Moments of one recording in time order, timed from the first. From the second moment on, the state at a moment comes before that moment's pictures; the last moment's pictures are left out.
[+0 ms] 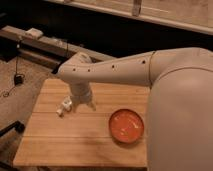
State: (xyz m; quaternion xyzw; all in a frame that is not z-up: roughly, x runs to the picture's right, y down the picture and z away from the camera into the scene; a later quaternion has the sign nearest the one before) arm -0.104 0.104 0.703 -0.26 0.23 0.64 0.68
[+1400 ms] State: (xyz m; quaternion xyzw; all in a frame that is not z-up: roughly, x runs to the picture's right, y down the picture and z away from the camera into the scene) arm -0.210 0.058 0.774 -0.21 0.22 0.63 0.71
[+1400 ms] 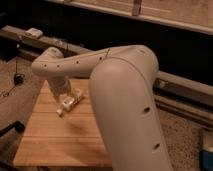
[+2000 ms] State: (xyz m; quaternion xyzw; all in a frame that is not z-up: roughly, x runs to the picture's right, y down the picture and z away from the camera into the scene) arm -0.225 0.055 0.827 -0.21 0.24 0.68 0.66
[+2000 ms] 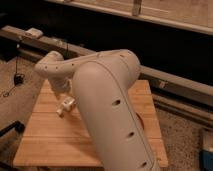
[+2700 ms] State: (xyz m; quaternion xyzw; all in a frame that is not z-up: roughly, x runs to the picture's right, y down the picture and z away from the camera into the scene) arm -0.251 0.056 0.877 -0.22 0.25 0.69 0.64
